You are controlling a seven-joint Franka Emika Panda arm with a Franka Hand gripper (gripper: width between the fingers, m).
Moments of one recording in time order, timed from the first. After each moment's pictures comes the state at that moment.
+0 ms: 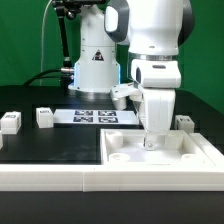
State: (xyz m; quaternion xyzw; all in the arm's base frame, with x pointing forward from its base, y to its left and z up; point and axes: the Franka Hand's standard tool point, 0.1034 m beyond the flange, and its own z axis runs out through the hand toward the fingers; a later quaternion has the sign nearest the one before) arm 0.488 0.068 0.006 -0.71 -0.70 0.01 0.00
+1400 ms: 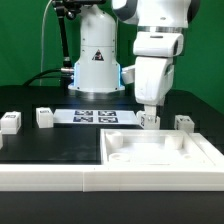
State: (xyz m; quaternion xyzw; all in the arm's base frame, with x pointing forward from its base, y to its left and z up) arm 0.481 0.084 0.048 -0.83 -0.55 -0.01 -0.02
